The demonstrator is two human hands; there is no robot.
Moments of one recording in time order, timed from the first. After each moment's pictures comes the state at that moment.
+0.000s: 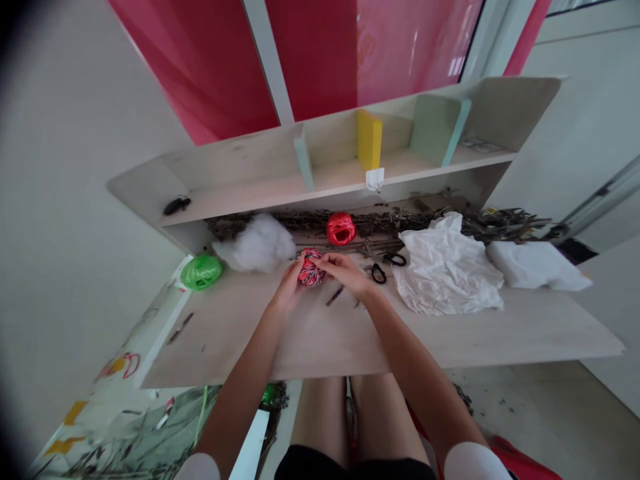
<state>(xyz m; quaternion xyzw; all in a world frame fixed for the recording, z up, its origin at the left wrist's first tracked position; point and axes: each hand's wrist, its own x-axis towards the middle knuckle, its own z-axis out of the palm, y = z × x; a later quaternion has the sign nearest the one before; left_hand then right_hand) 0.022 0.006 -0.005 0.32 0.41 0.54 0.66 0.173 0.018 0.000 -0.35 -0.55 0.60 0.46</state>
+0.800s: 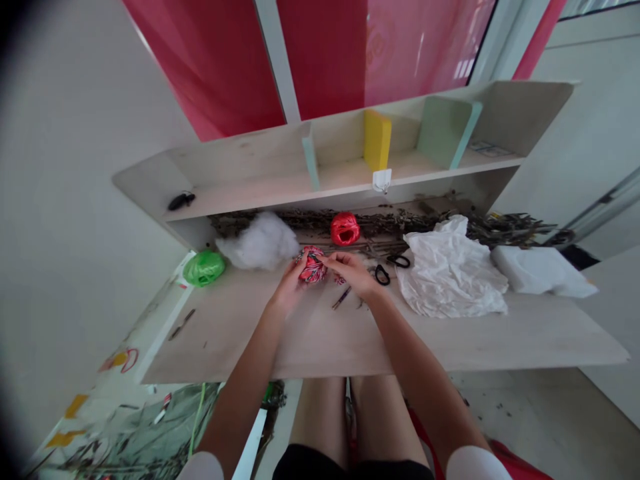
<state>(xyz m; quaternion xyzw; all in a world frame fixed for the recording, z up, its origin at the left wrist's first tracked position) 0.015 0.007 -0.004 0.33 0.40 0.54 0.66 0.176 0.017 -0.001 -0.37 -0.52 0.61 0.47</state>
